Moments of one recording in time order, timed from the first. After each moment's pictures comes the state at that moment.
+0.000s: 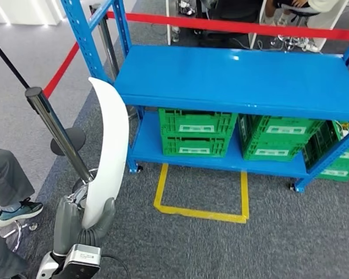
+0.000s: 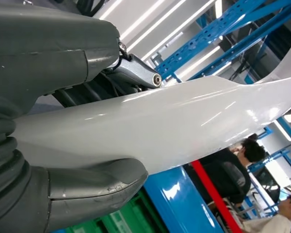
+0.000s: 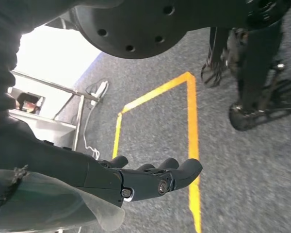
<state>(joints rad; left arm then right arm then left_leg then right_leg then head) 0.23 0.05 -0.44 -1.83 -0.65 0.45 -0.16 -0.04 0.03 -0.42 -0.26 0.31 0.04 0.39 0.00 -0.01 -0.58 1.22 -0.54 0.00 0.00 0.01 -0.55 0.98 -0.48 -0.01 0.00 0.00</state>
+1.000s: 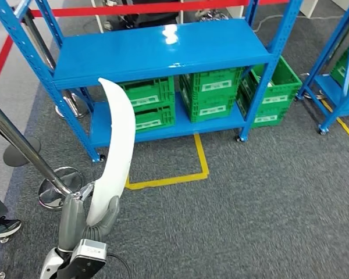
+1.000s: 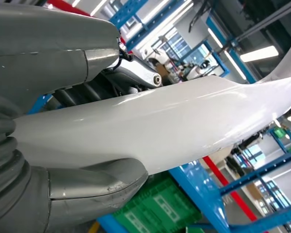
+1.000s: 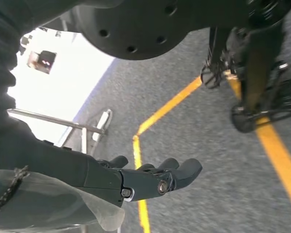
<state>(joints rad) 0.22 0.04 -0.43 -1.80 -0.65 0.43 -0.16 -0.04 0.04 -0.49 -0.27 0.35 0.05 0.40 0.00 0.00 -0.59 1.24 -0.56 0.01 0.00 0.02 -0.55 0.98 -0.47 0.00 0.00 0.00</state>
